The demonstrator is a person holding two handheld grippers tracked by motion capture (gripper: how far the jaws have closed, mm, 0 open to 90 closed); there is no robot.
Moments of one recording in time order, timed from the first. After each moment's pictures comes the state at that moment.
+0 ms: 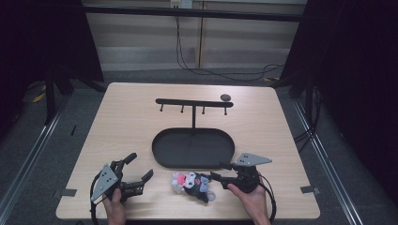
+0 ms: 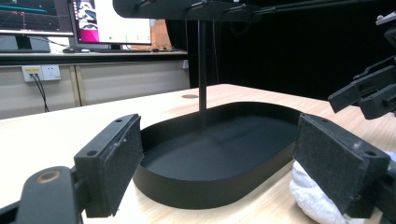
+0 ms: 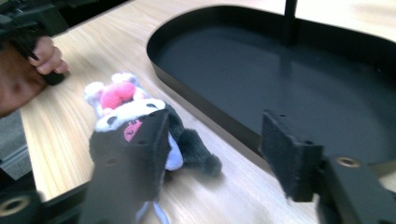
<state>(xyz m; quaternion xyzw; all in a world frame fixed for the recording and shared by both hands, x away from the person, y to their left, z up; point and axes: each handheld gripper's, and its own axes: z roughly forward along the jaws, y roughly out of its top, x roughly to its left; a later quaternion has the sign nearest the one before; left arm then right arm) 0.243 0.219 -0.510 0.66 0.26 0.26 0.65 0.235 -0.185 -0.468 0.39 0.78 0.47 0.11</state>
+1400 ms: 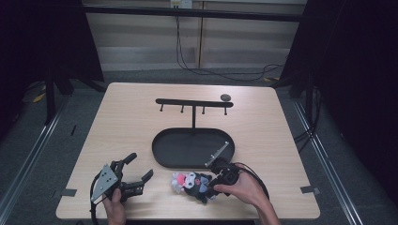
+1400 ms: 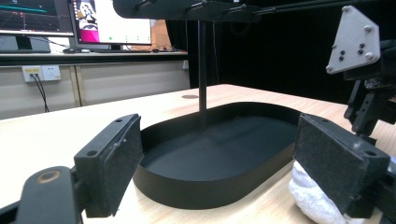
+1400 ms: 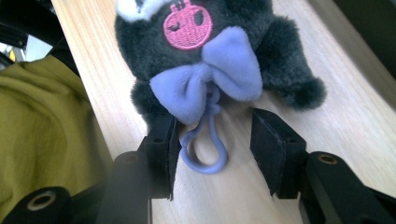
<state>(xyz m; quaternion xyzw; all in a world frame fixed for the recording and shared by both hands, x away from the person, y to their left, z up) 0.243 0.219 -0.510 0.66 0.26 0.26 0.65 0.274 -0.134 -0.474 0.31 0.92 0.22 -0.13</state>
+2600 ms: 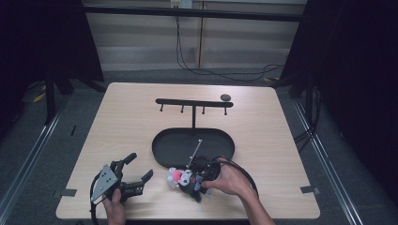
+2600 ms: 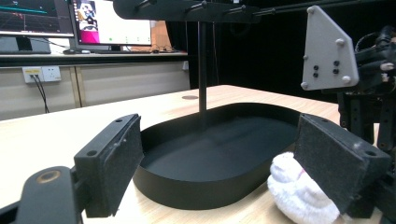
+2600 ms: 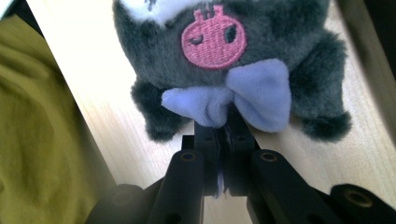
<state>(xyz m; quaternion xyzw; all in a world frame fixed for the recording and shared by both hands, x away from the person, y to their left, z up) 0.243 0.219 -0.510 0.66 0.26 0.25 0.65 0.291 -0.083 -0.470 0.26 0.95 0.08 -0.12</state>
